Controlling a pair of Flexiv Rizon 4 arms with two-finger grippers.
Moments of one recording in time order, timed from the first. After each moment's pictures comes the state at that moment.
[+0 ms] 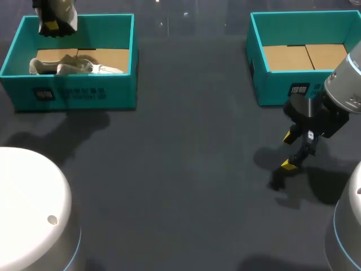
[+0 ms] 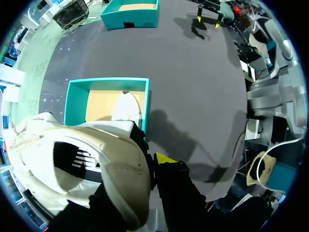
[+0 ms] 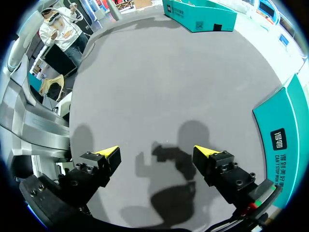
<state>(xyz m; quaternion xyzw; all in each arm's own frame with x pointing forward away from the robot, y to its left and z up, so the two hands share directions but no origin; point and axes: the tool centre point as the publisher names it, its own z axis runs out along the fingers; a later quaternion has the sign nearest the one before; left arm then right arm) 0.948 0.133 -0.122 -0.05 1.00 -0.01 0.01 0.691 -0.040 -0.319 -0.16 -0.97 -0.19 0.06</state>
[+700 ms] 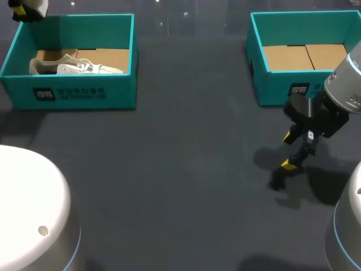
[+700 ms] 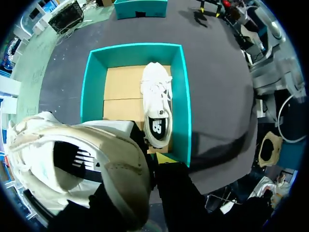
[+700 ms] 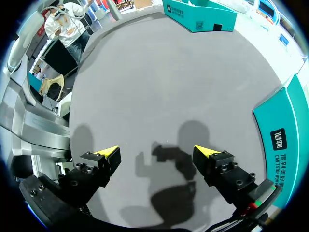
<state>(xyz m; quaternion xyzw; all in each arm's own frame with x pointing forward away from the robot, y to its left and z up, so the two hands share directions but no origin) 1.078 0.257 -0.161 0.02 1.00 -0.02 0.00 0.691 -0.040 -0.319 -0.16 -0.97 -0.19 0.06</state>
